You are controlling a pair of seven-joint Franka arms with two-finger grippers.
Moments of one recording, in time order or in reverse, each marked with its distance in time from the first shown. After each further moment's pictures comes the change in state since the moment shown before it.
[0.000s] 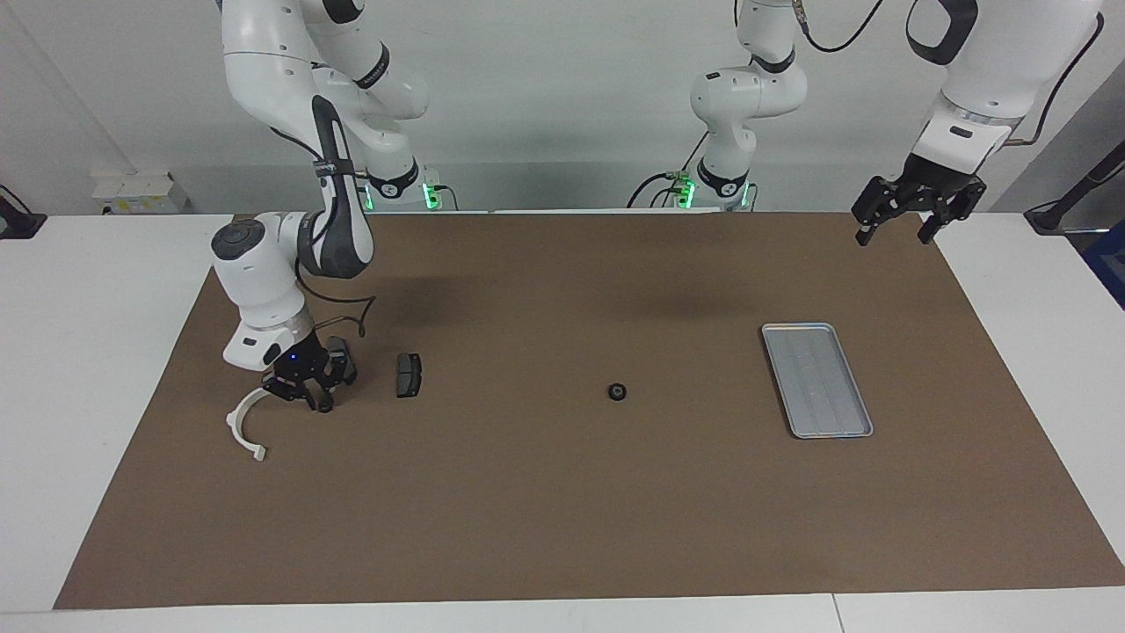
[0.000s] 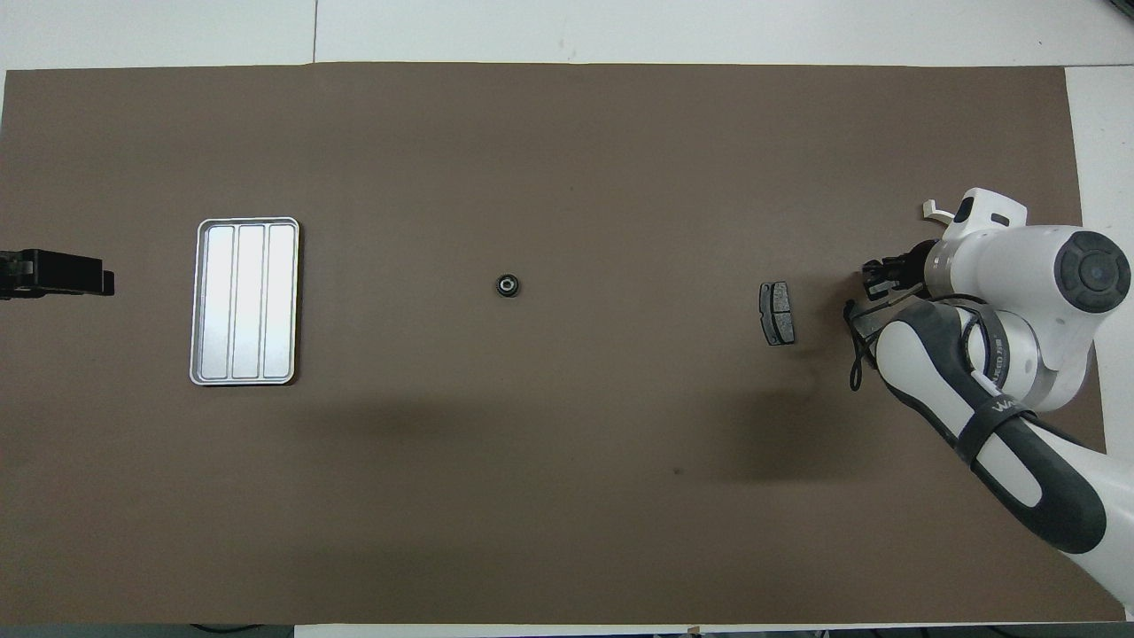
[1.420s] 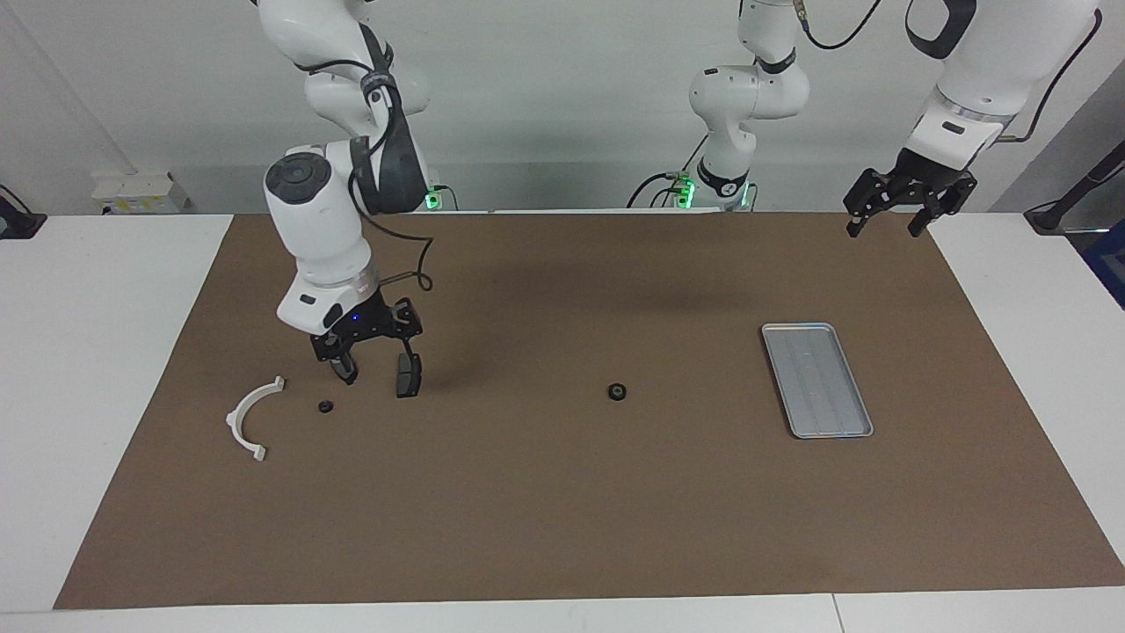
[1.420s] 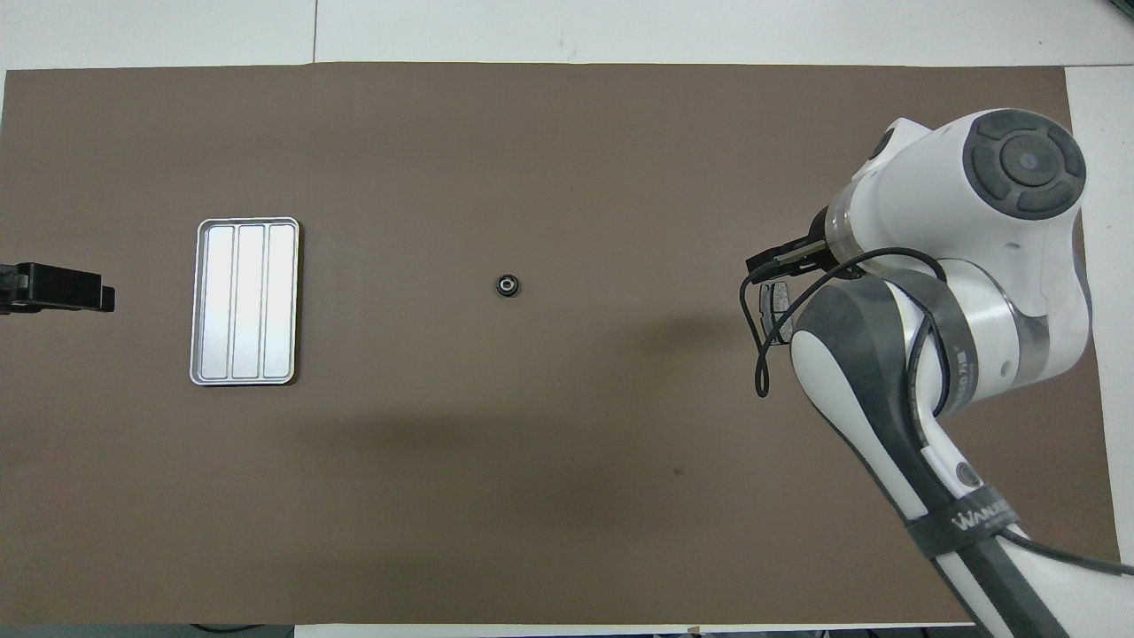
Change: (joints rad) left arm -0.169 -0.008 0.151 0.032 0.000 -0.084 -0.001; right arm 0.343 -0.152 0.009 0.347 -0.066 -0.667 0.625
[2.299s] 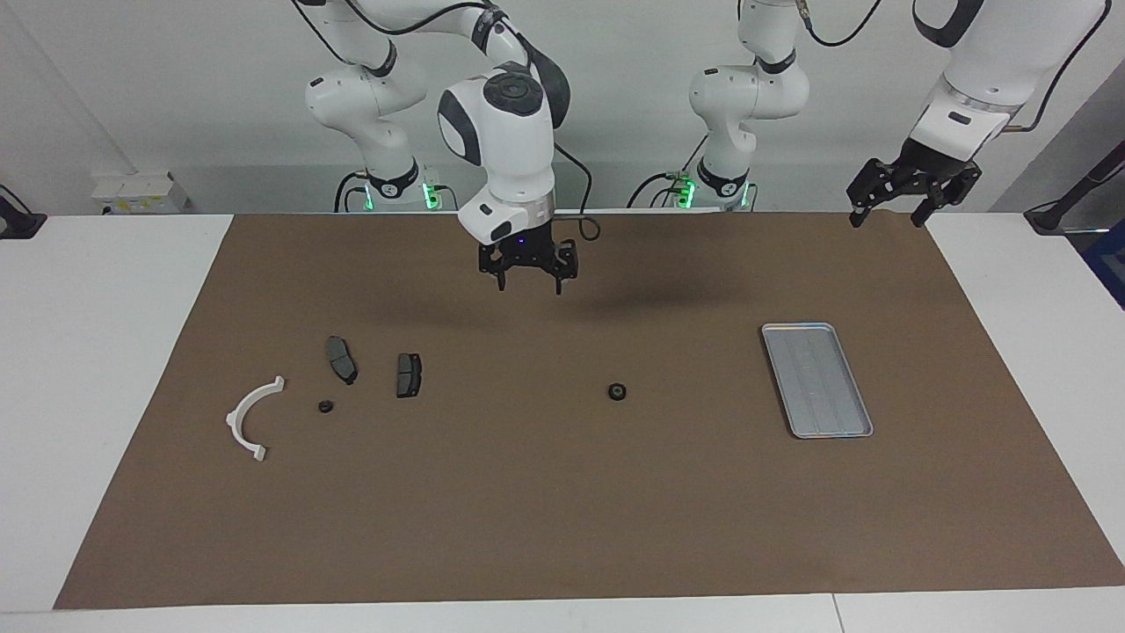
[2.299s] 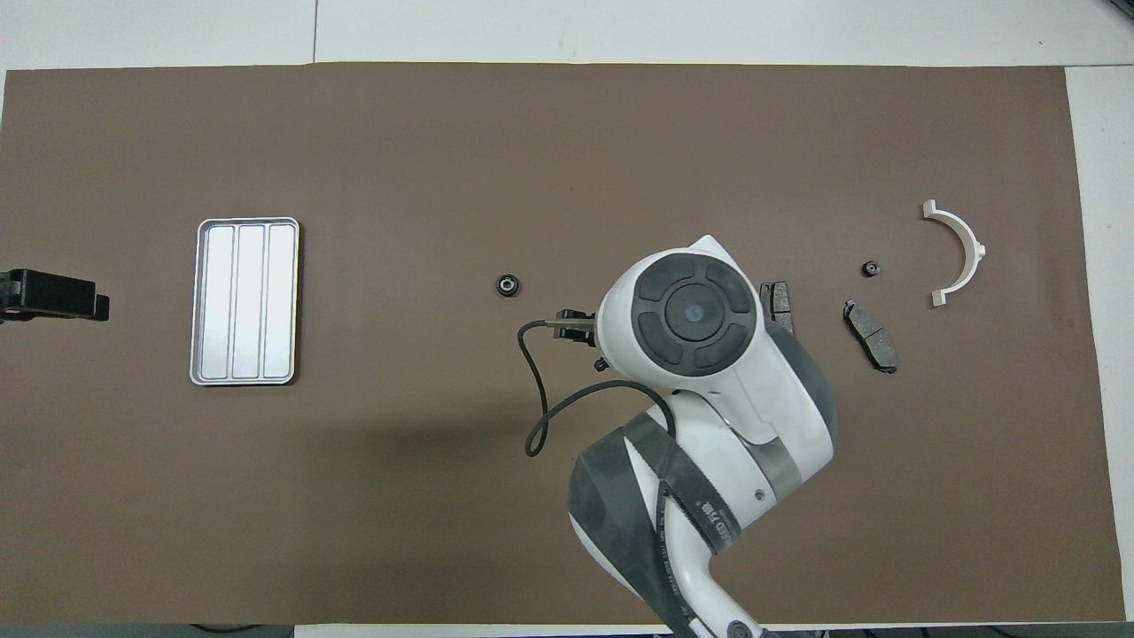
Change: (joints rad) left arm 0.002 0.002 0.002 0.010 0.001 -0.033 0.000; right arm 0.313 0.048 0.006 0.007 0.000 0.060 0.670
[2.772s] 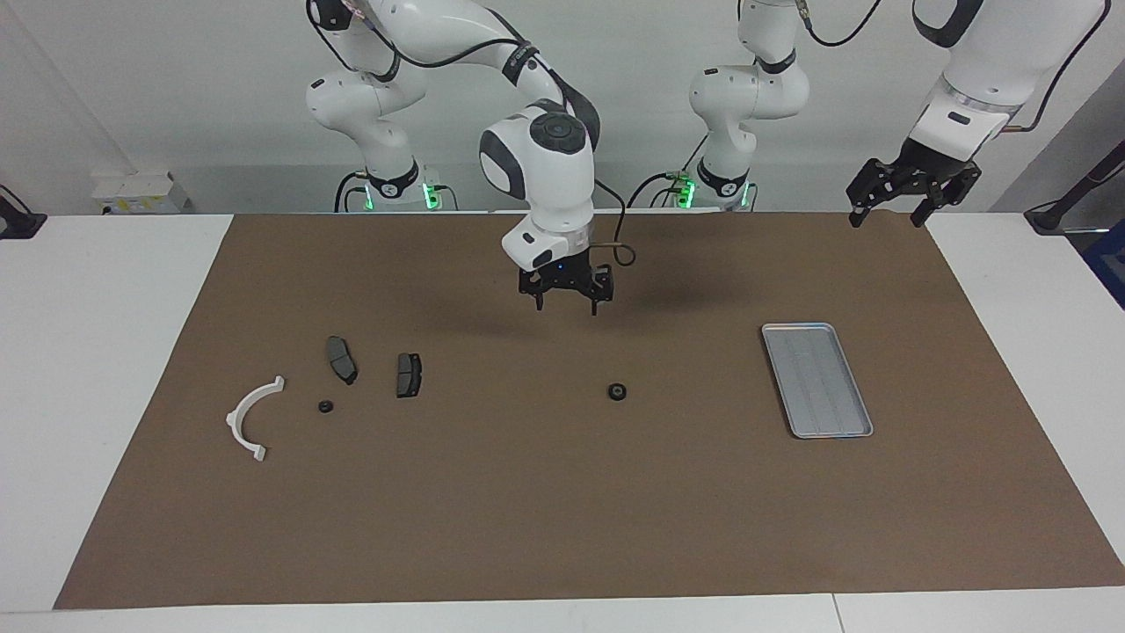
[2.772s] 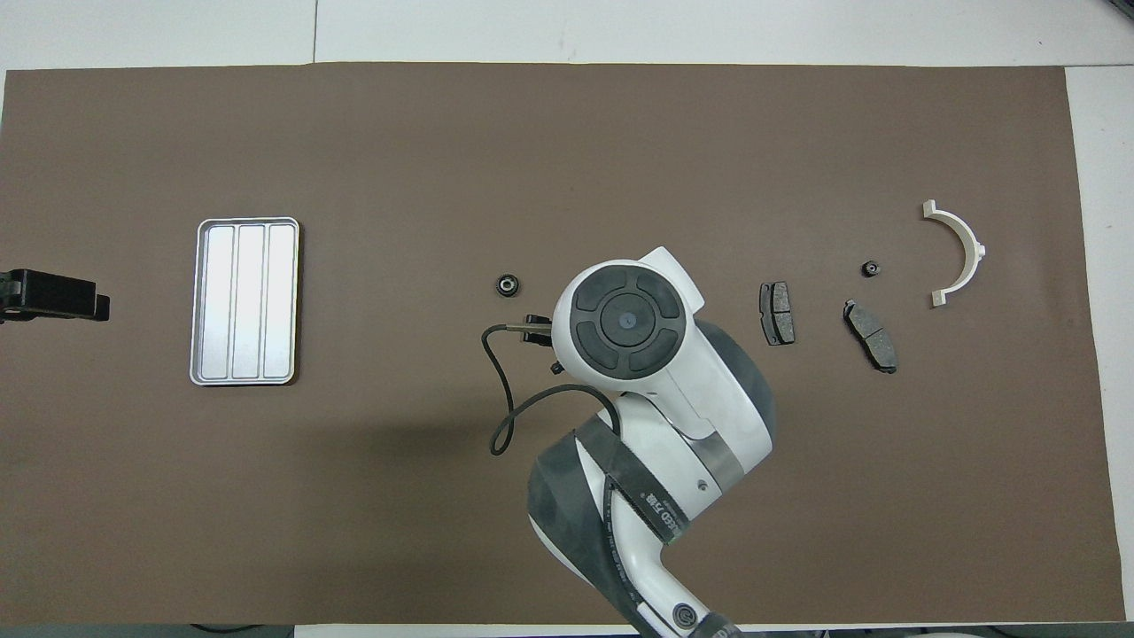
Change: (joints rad) left arm 0.000 0.000 -0.001 0.000 0.000 0.000 0.000; right arm 0.045 0.144 0.000 0.064 0.000 0.107 0.086
